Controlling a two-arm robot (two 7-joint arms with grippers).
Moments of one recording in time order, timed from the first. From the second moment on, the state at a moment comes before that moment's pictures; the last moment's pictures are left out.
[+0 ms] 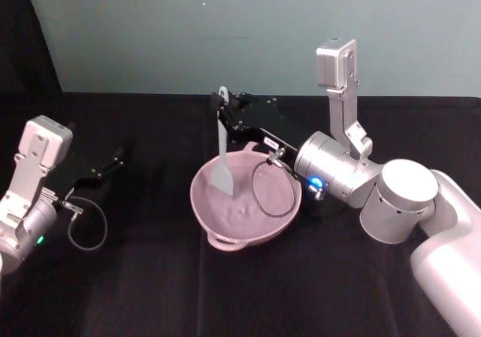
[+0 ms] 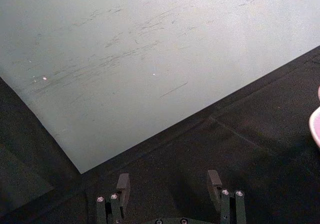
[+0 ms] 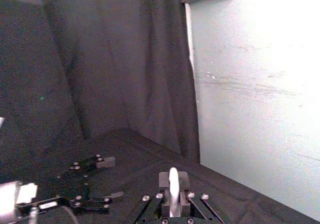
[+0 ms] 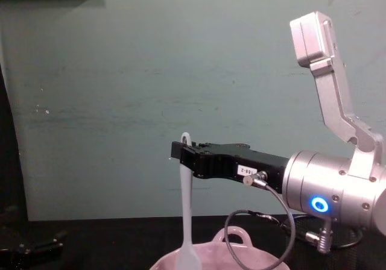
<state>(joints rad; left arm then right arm) -0.20 0.60 0.45 -1.41 -0.25 -0.12 0.03 0.46 0.21 -0.50 -1.30 0.44 -0.01 0.47</state>
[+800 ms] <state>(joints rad) -0.20 0.60 0.45 -1.41 -0.25 -0.12 0.03 0.40 0.30 -0.44 -1.41 0.43 0.04 0.43</state>
